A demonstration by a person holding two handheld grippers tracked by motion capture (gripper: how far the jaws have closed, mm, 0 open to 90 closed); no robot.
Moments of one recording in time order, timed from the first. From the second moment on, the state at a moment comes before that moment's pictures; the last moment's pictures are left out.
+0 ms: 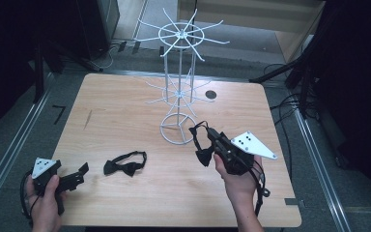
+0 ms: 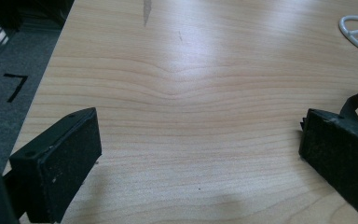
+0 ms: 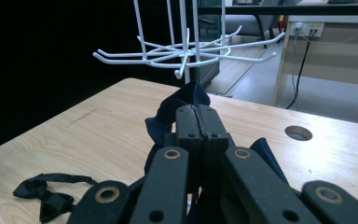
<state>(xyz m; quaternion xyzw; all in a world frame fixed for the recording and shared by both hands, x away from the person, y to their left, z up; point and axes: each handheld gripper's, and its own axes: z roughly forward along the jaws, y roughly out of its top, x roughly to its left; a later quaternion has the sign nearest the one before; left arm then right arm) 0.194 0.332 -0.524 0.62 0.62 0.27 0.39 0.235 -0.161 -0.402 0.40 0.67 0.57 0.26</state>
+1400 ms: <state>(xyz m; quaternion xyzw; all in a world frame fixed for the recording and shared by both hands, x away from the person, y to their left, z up) 0.194 0.332 -0.524 0.62 0.62 0.27 0.39 0.239 -0.154 -0.383 0.39 0.66 0.59 0.26</state>
